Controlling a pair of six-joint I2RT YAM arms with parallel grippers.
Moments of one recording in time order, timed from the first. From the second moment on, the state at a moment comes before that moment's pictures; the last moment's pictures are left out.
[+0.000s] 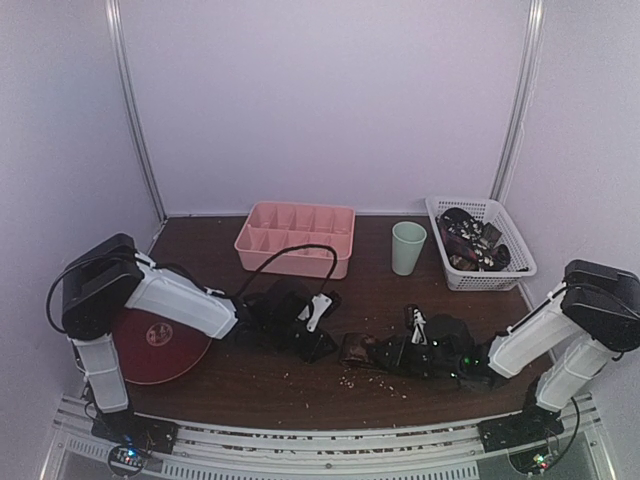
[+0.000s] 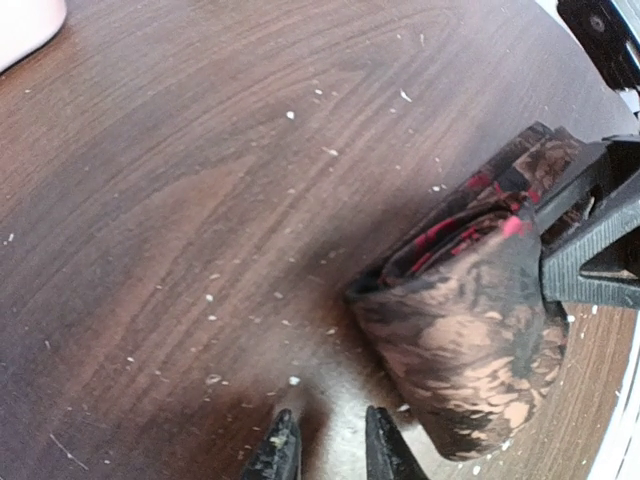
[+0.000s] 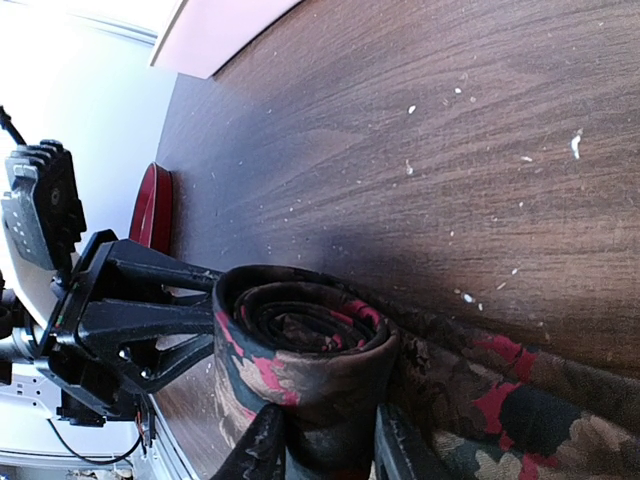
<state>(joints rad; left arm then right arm) -1.02 1.88 0.96 0.14 0.13 -0.31 0.98 1.57 0.30 0.76 0.03 1.13</state>
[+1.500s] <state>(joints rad) -0.99 2.05 1.23 0.02 0.43 0.80 0.97 1.52 0.39 0.56 0.07 1.07</state>
